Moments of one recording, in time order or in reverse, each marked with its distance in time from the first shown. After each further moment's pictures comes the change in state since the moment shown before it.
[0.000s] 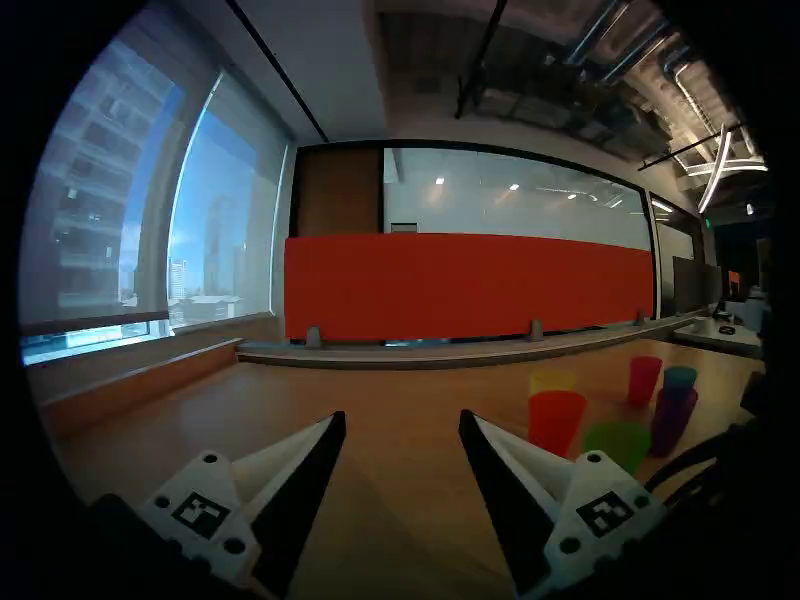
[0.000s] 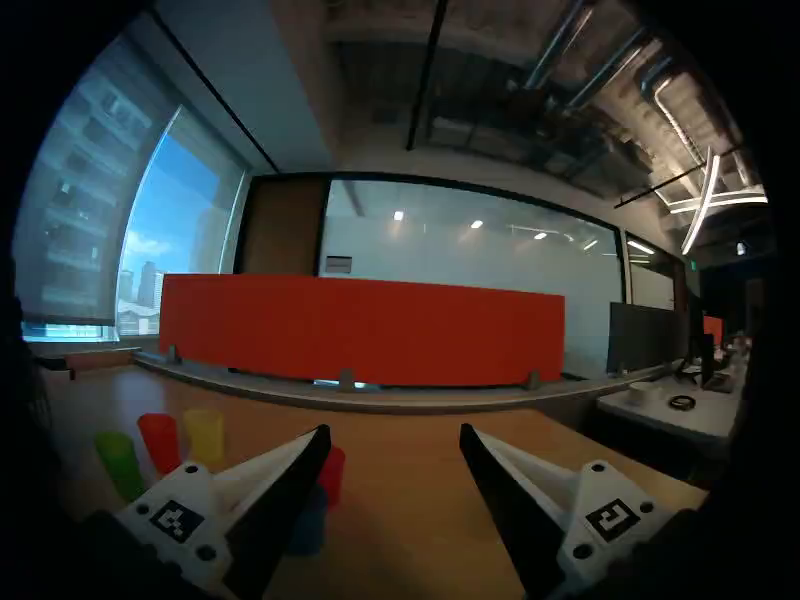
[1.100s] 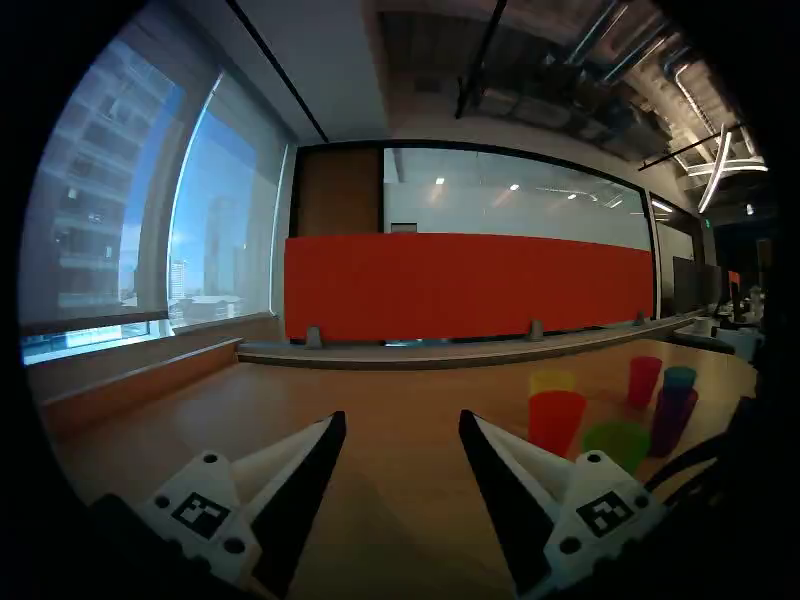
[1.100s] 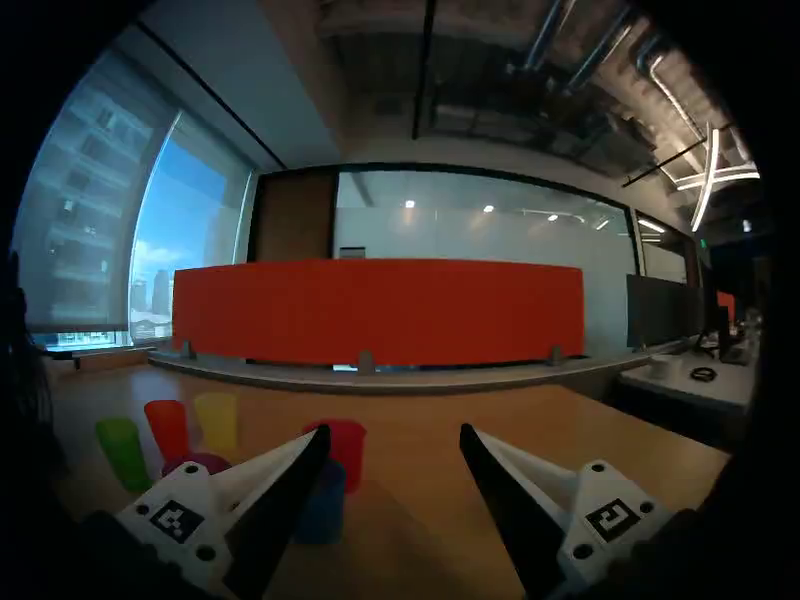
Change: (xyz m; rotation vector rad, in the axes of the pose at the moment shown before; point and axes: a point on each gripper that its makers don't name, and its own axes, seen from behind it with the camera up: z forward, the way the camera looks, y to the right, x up) left arm 0.000 -0.001 0.000 0.000 0.000 0.000; right arm -0.044 -0.012 0.014 0.055 -0.032 0.048
